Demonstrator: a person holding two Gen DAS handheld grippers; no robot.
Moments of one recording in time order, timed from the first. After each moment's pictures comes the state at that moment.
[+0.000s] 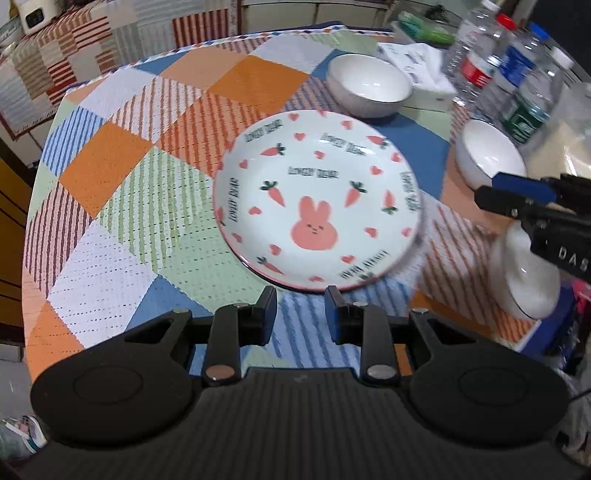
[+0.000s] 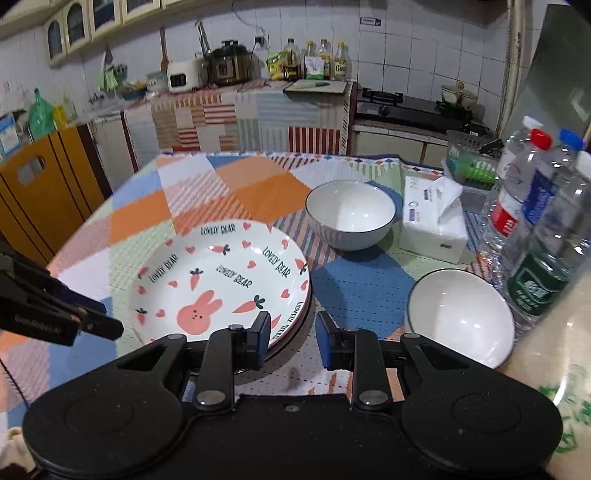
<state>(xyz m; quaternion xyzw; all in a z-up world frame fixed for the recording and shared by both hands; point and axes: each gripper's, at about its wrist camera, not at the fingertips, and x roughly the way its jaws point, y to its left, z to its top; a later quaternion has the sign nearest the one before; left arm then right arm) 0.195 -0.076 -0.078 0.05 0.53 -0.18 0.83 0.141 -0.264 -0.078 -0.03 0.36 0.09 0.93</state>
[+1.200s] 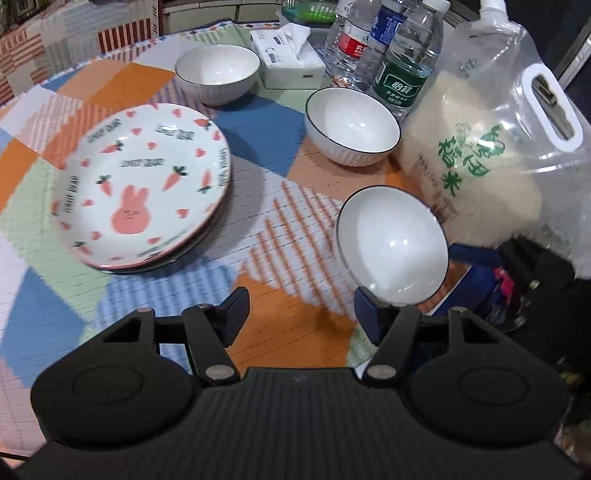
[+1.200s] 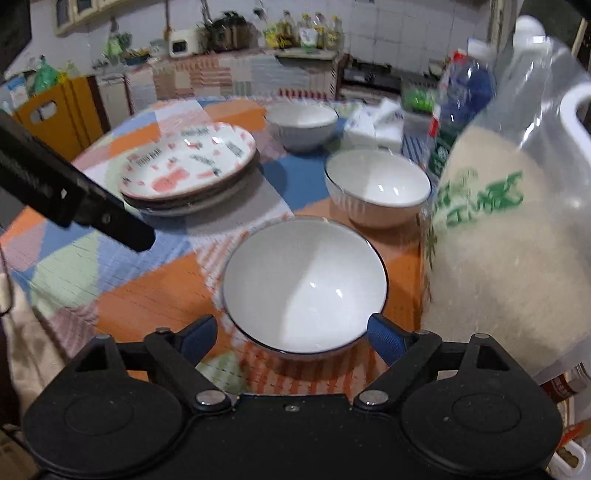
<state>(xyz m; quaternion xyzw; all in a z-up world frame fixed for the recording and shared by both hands) 0.130 -0.199 -0.086 0.02 0.52 -0.27 0.81 0.030 -0.348 -0.134 -0.06 0.40 0.08 0.91</state>
